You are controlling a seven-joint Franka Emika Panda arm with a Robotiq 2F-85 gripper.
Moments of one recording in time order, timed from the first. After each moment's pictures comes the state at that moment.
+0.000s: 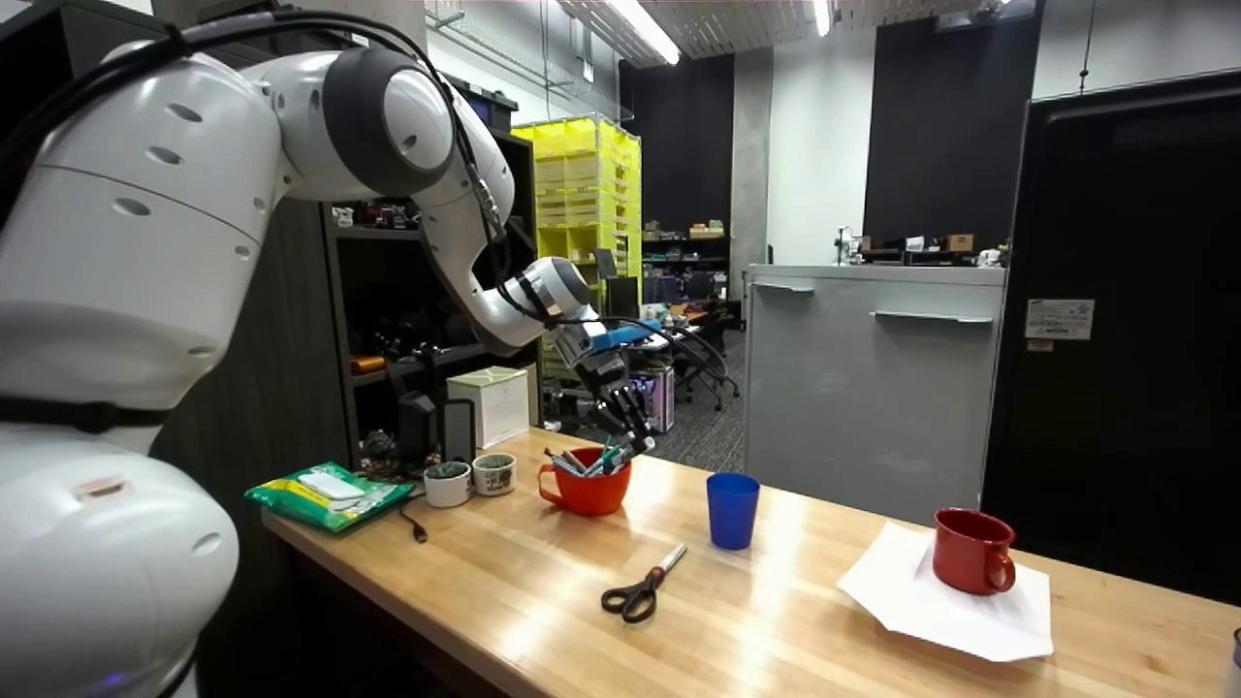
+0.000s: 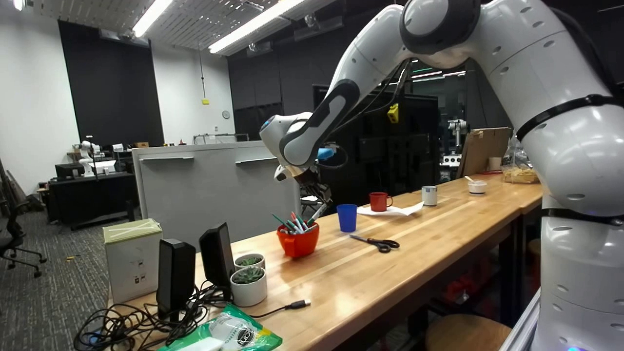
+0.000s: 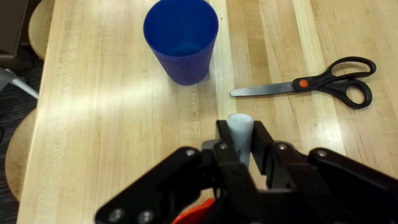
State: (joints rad) arm 0.12 0.40 0.06 -1.76 -0.73 1.93 -0.93
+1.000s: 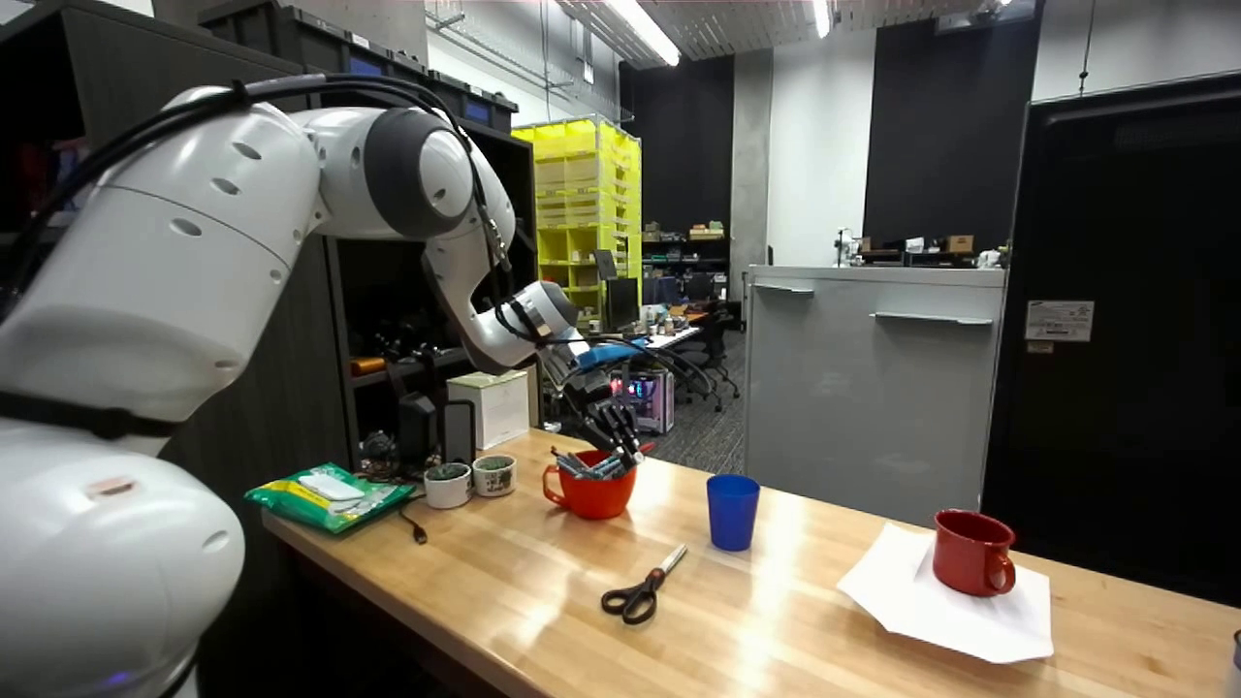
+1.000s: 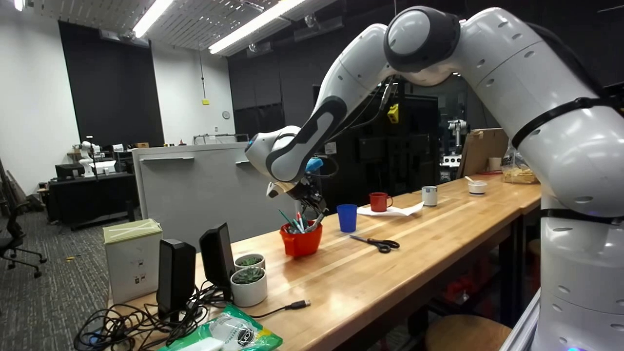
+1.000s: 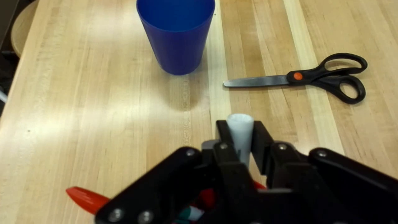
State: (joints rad) arm 0.15 0.53 0.10 -1.66 -0.79 1.80 -0.90
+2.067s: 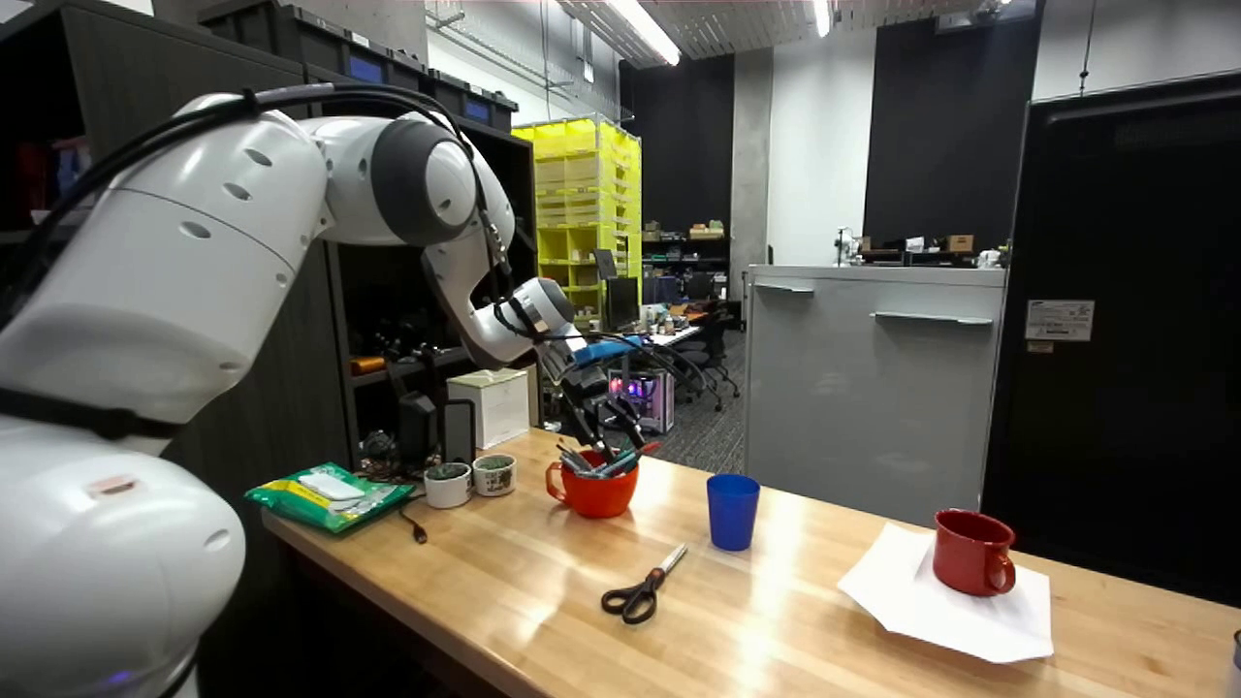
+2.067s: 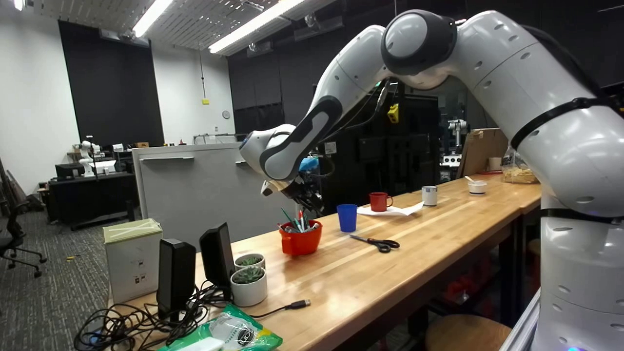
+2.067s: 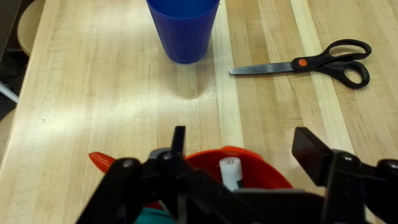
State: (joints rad) arm 0.16 0.56 0.12 -1.60 -0.78 1.78 -0.89
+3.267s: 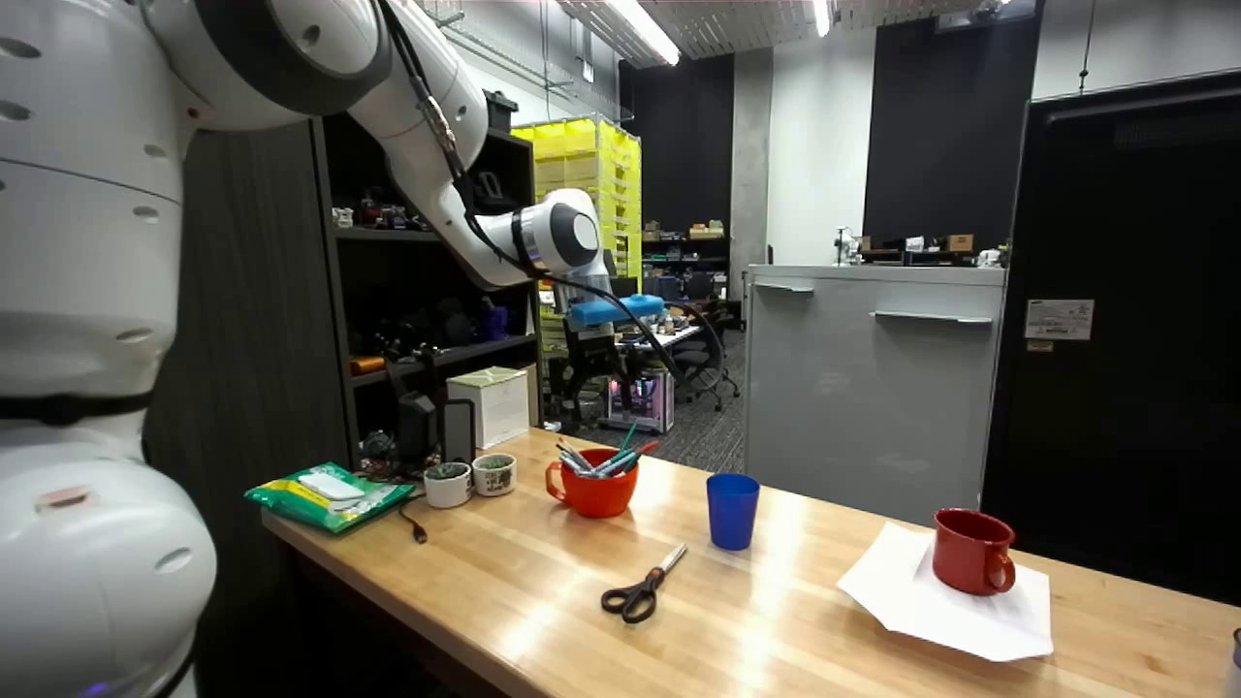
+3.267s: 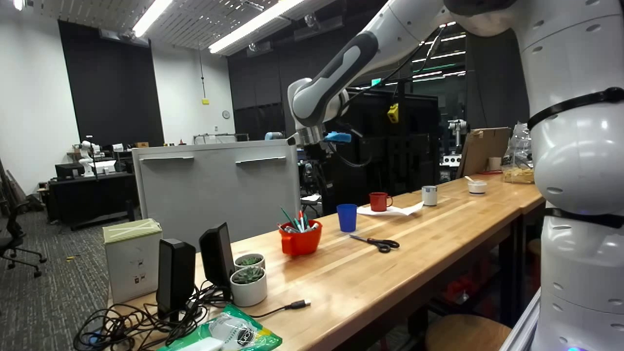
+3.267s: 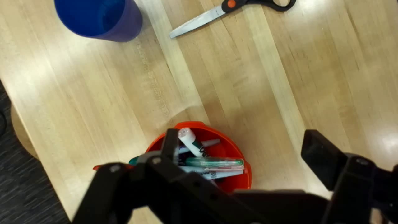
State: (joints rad) arm 0.00 0.14 0.10 -1.93 -0.26 2.03 -0.90
